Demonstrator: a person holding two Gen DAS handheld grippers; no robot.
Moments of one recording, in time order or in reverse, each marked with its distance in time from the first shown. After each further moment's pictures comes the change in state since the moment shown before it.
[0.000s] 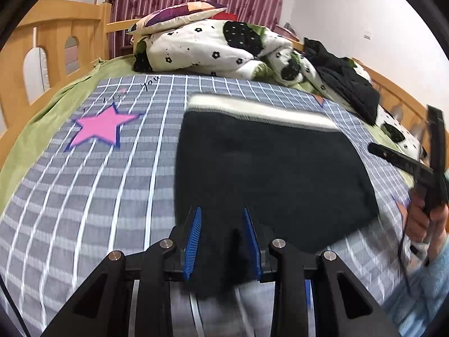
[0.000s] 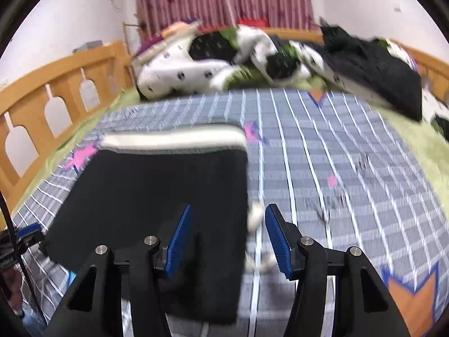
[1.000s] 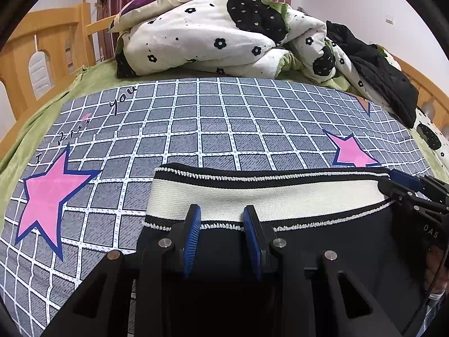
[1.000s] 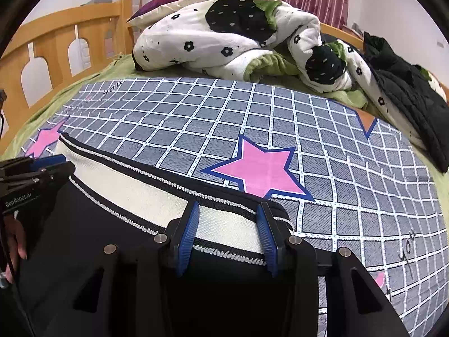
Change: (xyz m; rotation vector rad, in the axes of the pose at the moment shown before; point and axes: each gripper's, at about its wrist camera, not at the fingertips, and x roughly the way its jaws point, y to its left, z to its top) left arm 0.169 -0.019 0.106 0.049 0.045 0.102; right arm 0.152 0.021 0.068 -0.154 0.127 -0.041
